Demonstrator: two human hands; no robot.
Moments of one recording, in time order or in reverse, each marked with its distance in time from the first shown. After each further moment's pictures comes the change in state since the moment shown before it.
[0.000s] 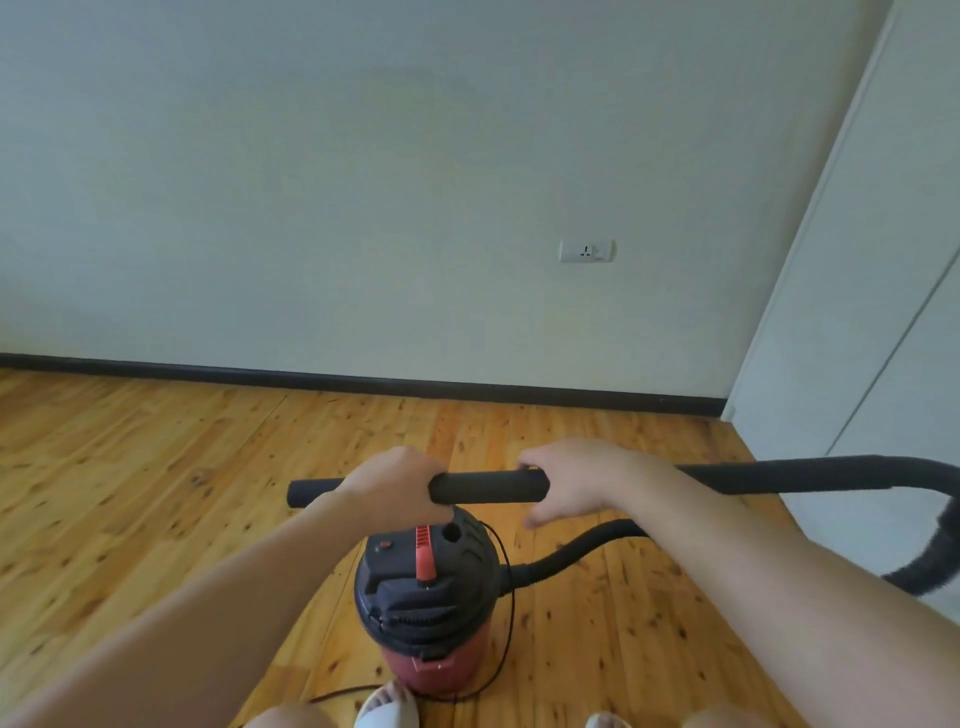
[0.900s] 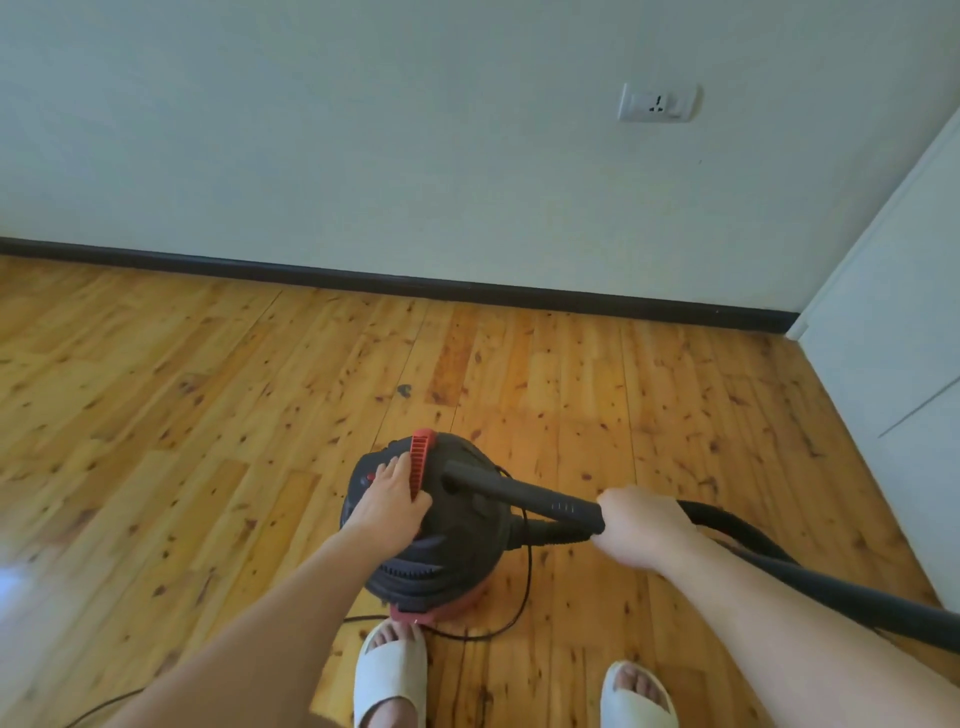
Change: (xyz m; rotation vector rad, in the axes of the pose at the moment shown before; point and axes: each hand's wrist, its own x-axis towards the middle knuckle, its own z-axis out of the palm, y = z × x) left_hand 0.087 -0.082 0.191 -0.475 -0.093 -0.481; right_hand 0.115 0.087 0.185 0.034 -0.058 0.314
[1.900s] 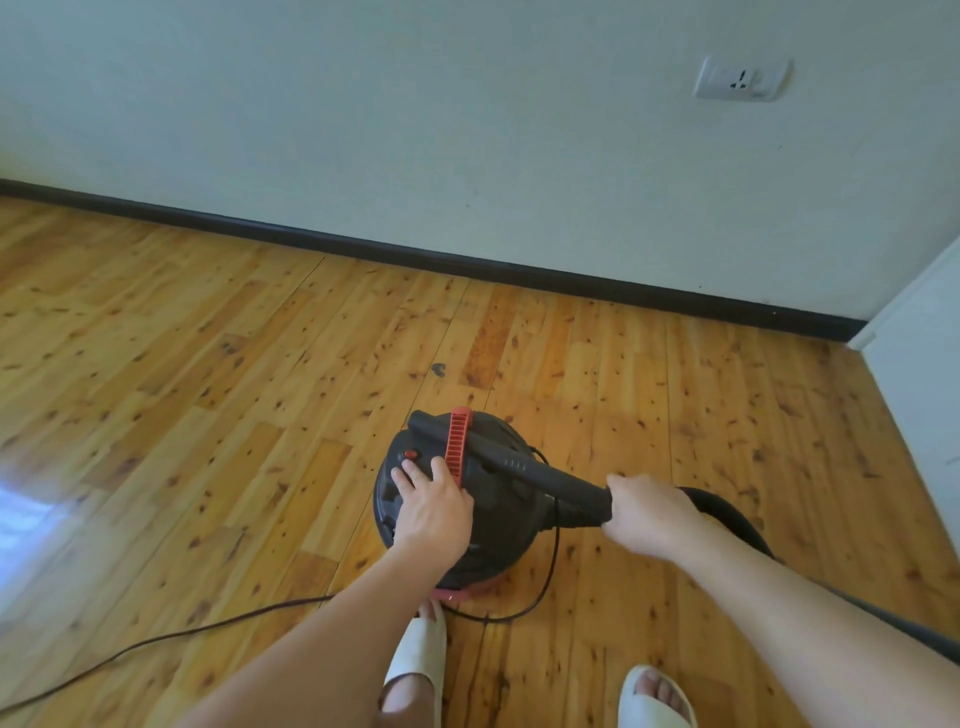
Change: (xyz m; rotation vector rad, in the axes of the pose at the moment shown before) left_hand -0.009 -0.002 0.035 0.397 0.057 -0.073; right_hand 0.034 -0.032 0.010 -0.066 0.041 -0.077
